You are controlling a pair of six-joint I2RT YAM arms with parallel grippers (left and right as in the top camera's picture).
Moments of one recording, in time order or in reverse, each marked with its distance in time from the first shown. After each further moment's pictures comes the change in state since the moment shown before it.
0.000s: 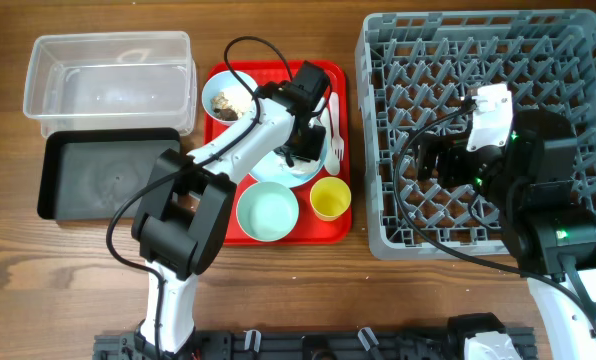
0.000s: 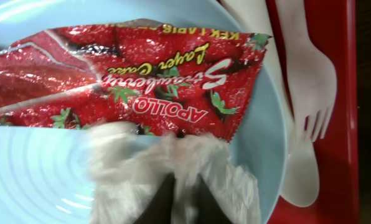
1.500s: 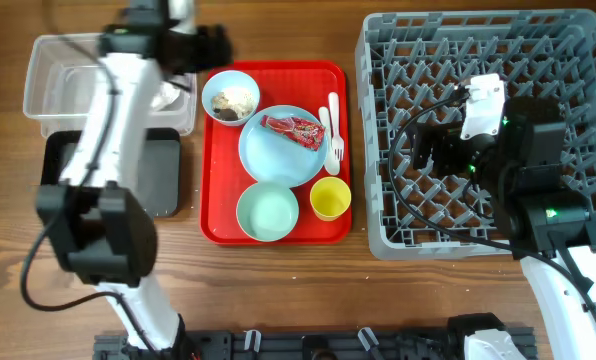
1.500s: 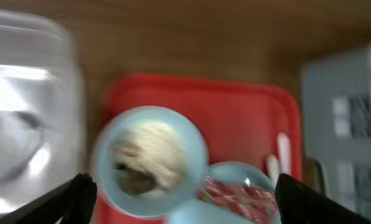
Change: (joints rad) left arm 0.463 -0.164 0.212 0.027 0.155 -0.003; right arm 0.000 0.074 0.000 0.061 0.000 0.001
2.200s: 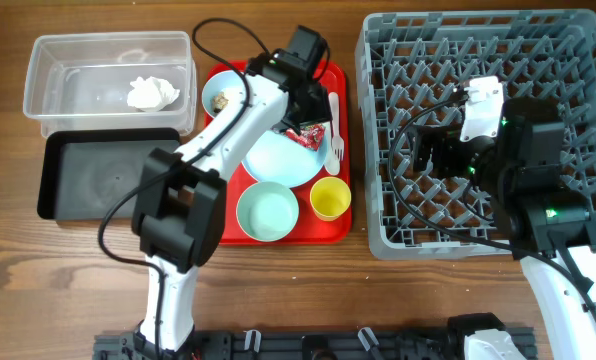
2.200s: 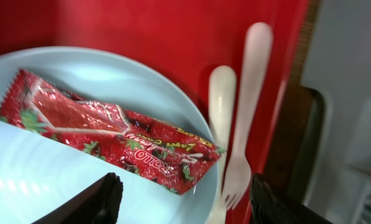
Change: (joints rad) left arm -0.427 0.204 -0.002 -0.065 -0.155 -0.450; right arm 0.000 0.000 0.000 -0.024 0.000 0.000
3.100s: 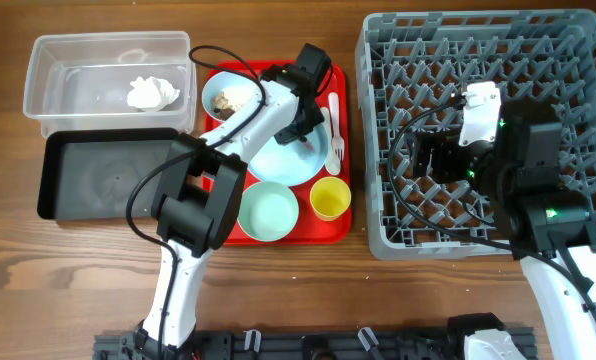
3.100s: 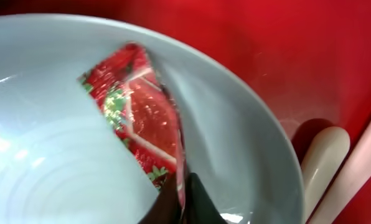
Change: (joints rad) left arm -0.004 0.122 0.000 0.013 -0.122 -0.266; right arm 0.000 0.000 0.000 -0.048 -0.003 0.000
